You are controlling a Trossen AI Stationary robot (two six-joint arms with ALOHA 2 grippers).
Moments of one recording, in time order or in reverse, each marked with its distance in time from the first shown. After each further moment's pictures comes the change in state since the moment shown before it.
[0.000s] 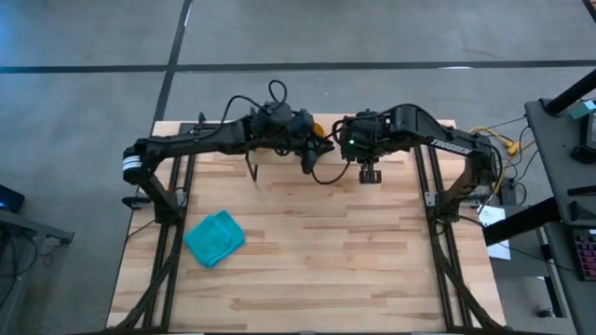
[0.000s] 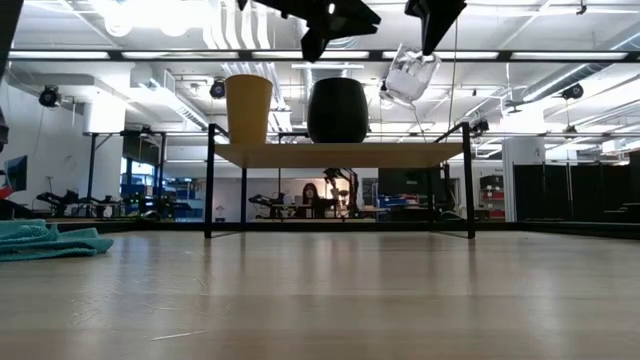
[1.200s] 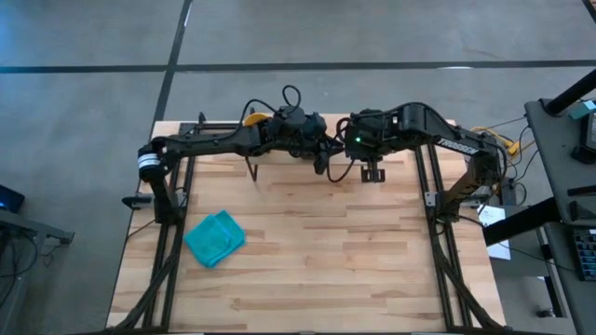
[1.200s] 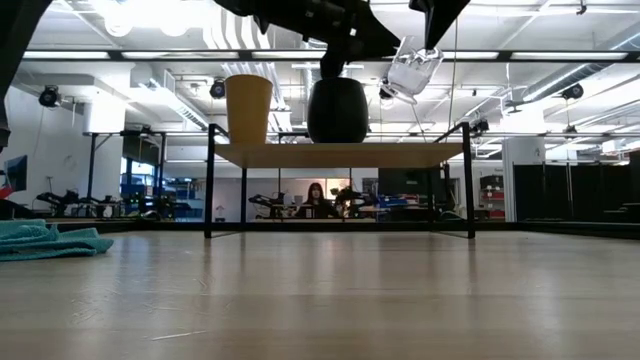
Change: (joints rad) left arm 0.009 0.122 0.017 0.126 0.003 -0.004; right arm 0.000 -0.032 0.000 0.001 0.000 -0.001
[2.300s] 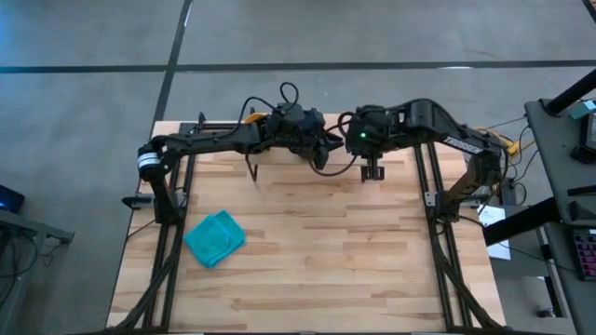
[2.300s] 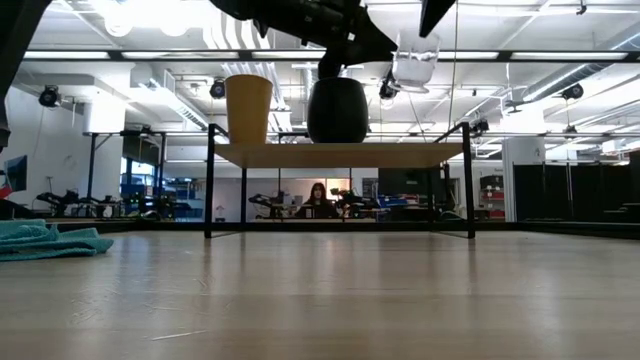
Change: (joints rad) left arm 0.019 0.000 -0.008 0.020 -0.008 0.000; right arm 0.002 0.000 0.067 0.010 0.001 0.011
